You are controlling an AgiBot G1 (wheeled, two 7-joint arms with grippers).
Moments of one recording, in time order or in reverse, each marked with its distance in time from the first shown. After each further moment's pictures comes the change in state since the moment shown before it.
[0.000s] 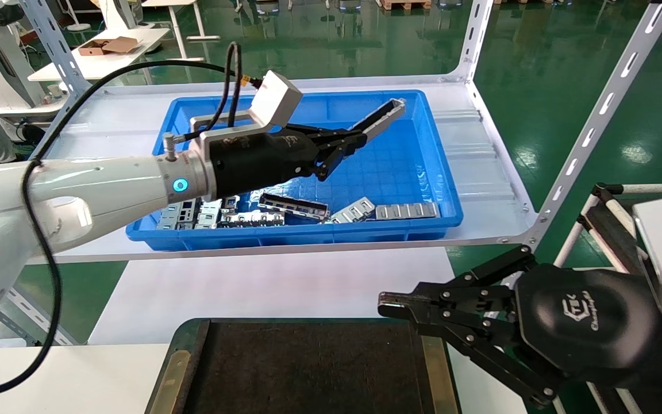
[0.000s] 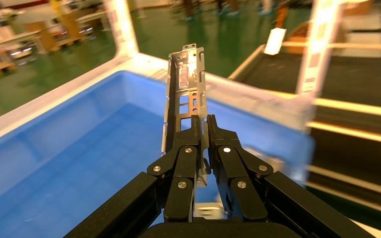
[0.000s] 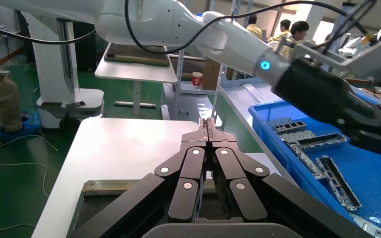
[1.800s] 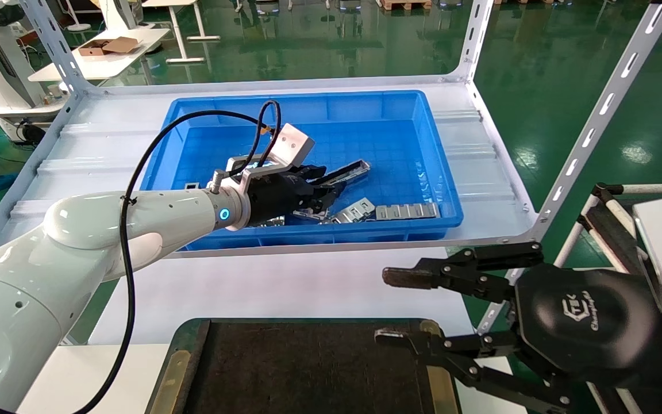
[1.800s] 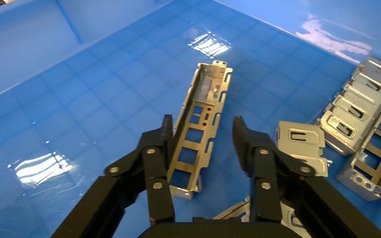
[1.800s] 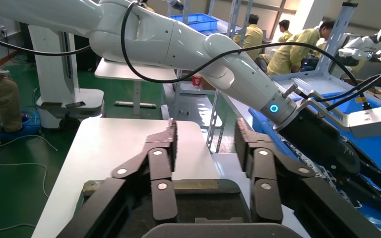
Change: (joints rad) left arm 0.064 0.110 0.000 -0.017 0.370 -0.392 -0.271; right arm 0.000 -0.001 0.002 0.000 -0.001 -0.001 0.001
